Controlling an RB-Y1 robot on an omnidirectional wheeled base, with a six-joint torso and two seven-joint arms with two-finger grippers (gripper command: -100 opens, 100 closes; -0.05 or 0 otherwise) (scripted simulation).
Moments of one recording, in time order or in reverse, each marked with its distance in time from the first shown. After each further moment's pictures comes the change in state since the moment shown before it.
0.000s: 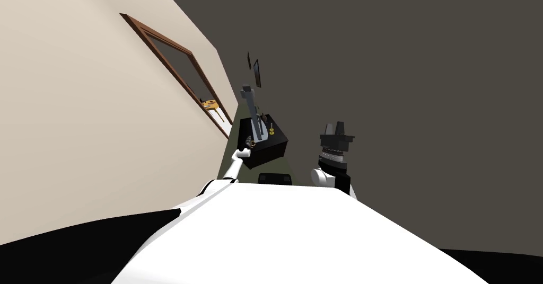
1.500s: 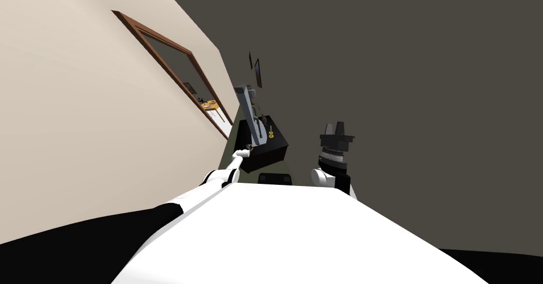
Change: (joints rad) left arm -0.159 0.032 0.073 0.387 -0.015 0.210 0.061; right arm 0.000 0.000 0.000 0.000 0.000 0.000 0.000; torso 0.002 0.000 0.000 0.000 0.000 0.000
